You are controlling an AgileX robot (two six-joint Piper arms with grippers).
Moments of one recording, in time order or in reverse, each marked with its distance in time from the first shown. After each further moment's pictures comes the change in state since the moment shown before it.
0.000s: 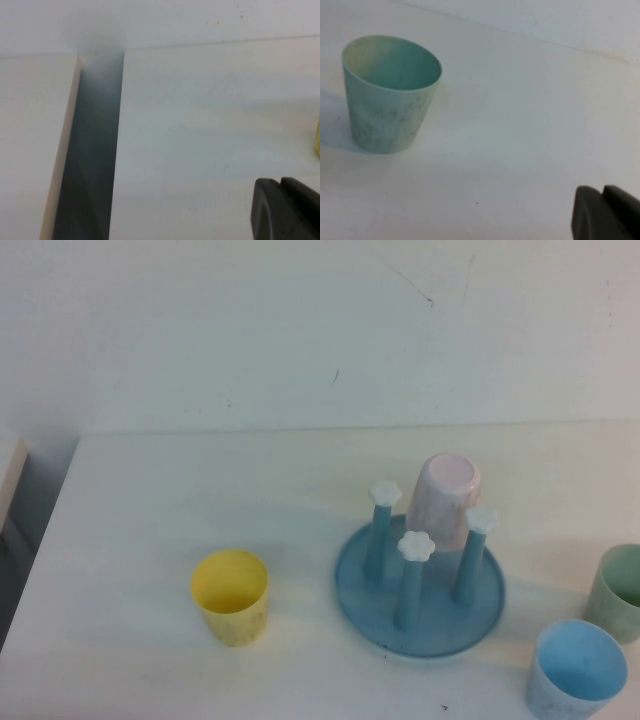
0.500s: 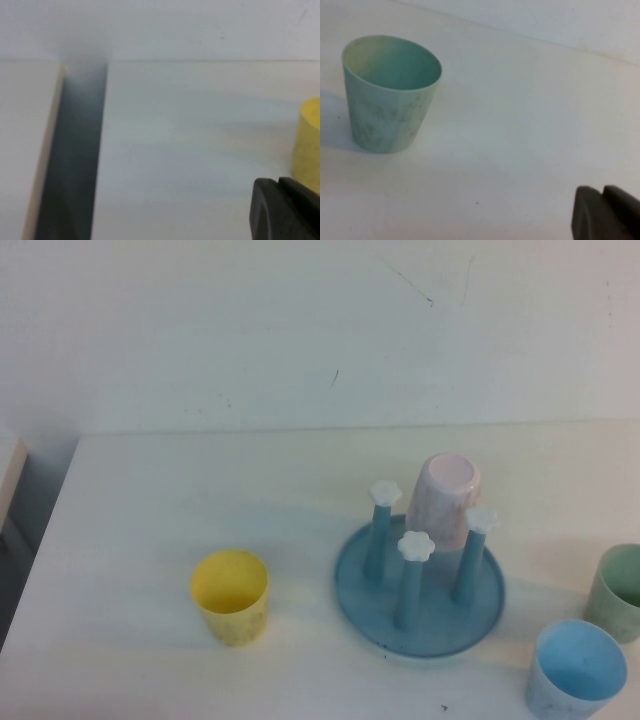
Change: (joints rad) right arm 0.002 0.000 0.000 -0.001 0.000 0.000; left arm 0.000 0.000 -0.057 -0.146 0.043 0.048
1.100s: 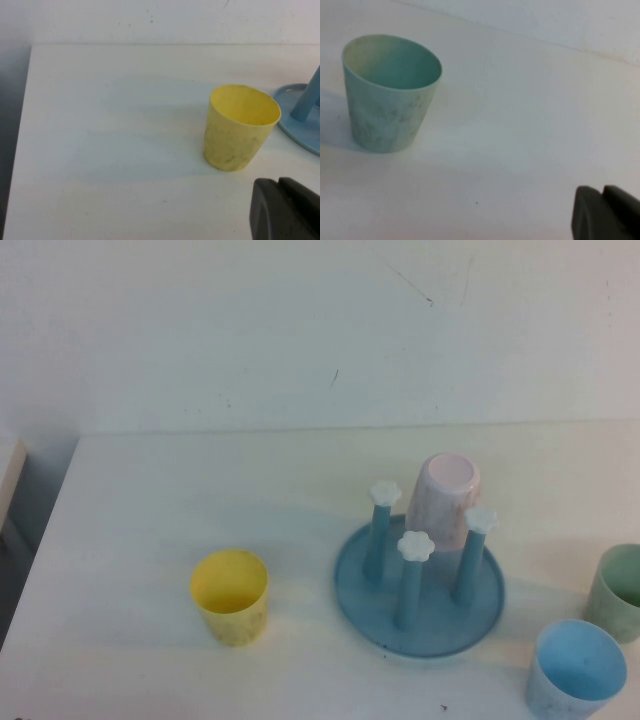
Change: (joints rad) right arm 0.001 0.000 0.000 0.000 0.000 -0.003; left arm 0.000 0.000 -0.109 -0.244 0.202 0.172
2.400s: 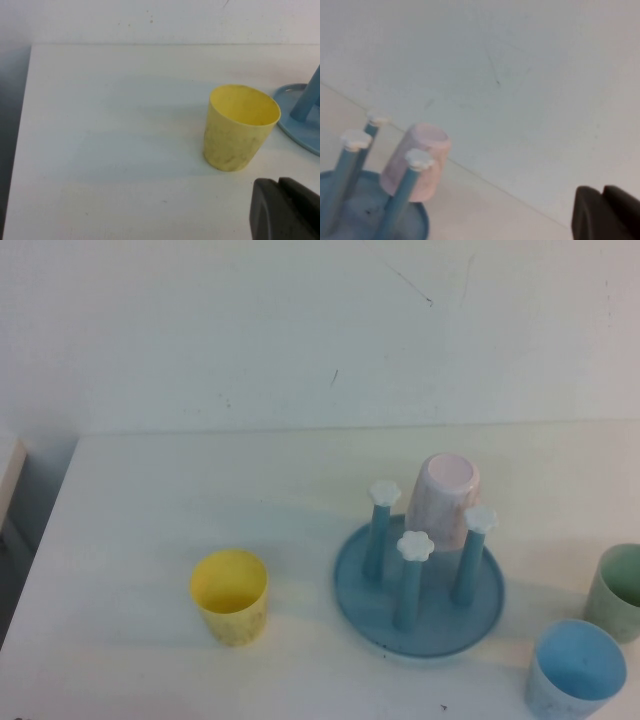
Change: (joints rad) right arm 0.557 0.255 -0.141 0.810 -0.469 -0.894; left arm 0.000 0.000 0.000 0.000 0.000 0.002
